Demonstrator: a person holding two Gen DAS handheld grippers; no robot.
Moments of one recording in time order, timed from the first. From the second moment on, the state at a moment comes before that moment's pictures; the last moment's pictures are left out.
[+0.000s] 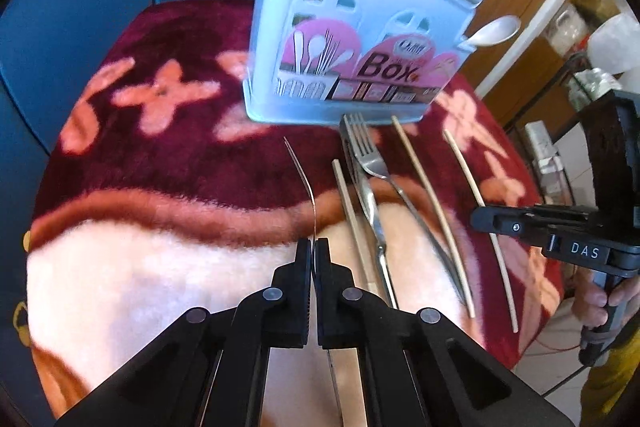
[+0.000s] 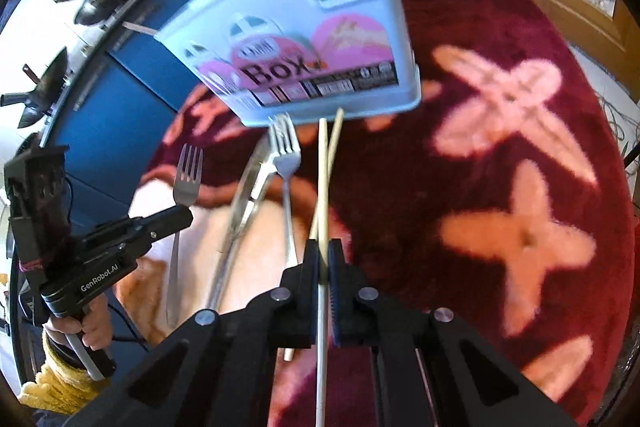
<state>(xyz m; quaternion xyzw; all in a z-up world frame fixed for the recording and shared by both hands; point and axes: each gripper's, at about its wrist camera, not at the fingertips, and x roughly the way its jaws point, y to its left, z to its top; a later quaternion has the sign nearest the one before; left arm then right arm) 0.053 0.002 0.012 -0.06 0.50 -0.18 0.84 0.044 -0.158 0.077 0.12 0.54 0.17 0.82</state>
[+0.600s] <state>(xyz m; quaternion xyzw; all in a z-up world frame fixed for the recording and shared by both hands) 0.042 0.009 0.120 -0.07 0.32 -0.18 0.93 0.043 -0.160 0.166 0.11 0.36 0.16 0.91</state>
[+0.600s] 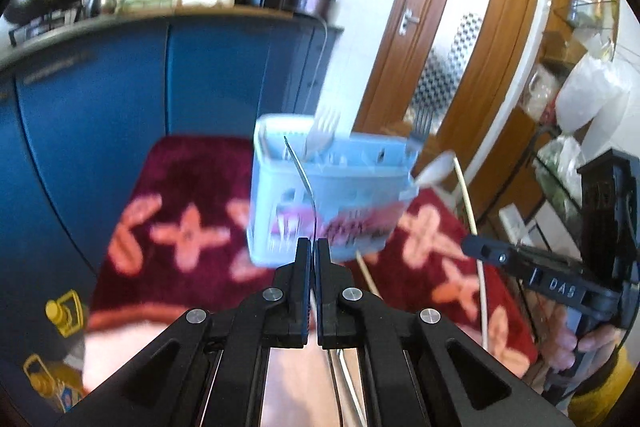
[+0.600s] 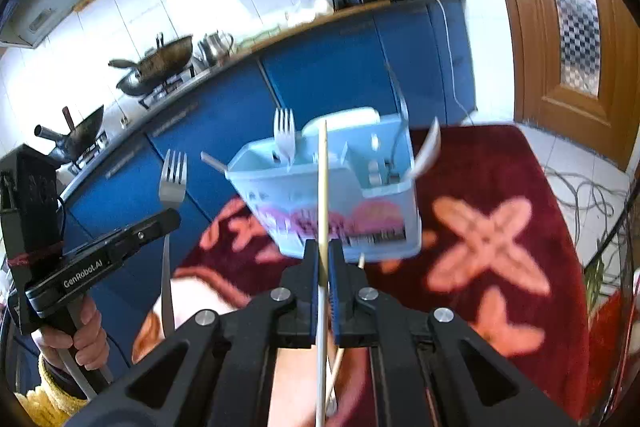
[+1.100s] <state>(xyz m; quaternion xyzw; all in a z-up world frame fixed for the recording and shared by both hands) 0.111 -0.022 0.179 -0.04 0.22 -0.15 0.96 0.115 -0.165 0.203 0.10 0.23 0.12 0.96</state>
